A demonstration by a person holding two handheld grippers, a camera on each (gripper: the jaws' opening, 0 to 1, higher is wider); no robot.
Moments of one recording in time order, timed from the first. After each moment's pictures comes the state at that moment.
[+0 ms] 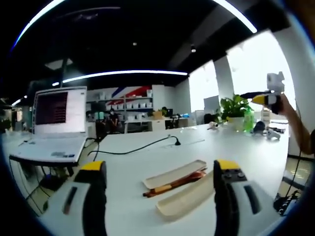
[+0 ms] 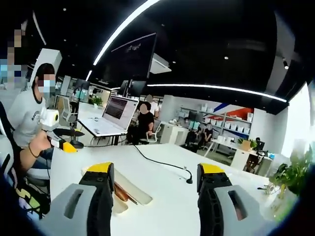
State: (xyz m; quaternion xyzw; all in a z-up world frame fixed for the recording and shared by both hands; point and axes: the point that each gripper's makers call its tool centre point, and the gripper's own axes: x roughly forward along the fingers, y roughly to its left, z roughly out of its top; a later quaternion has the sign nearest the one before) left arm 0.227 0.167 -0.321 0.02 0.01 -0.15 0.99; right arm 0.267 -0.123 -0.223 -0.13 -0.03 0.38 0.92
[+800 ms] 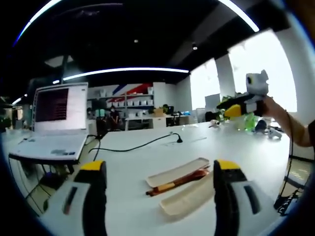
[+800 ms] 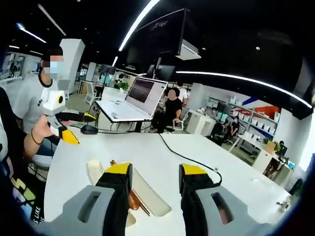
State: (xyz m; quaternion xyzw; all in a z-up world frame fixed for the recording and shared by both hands) left arm 0.234 0.176 -0.326 0.02 0.02 -0.15 0.99; right arm 0.312 -0.016 -0.284 -0.19 0.05 0.49 0.85
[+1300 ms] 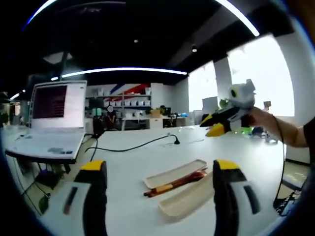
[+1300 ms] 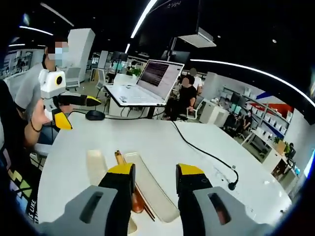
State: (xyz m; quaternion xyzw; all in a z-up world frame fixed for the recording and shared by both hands) left arm 0.237 0.179 -0.325 0.00 0.01 -0.16 0.99; right arm 0.326 0.021 -0.325 -0.24 0.09 0.52 0.82
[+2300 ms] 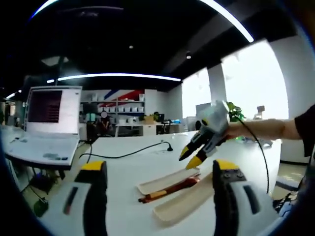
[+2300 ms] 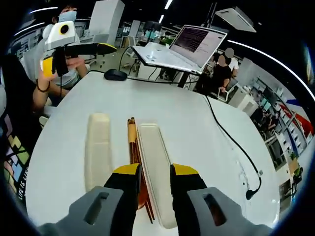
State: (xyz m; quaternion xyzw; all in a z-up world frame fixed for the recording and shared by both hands) left arm 0.231 0.170 -0.311 0.00 -0.01 -0.19 0.98; right arm 0.339 0.051 -0.404 -0.36 0.19 0.59 0.70
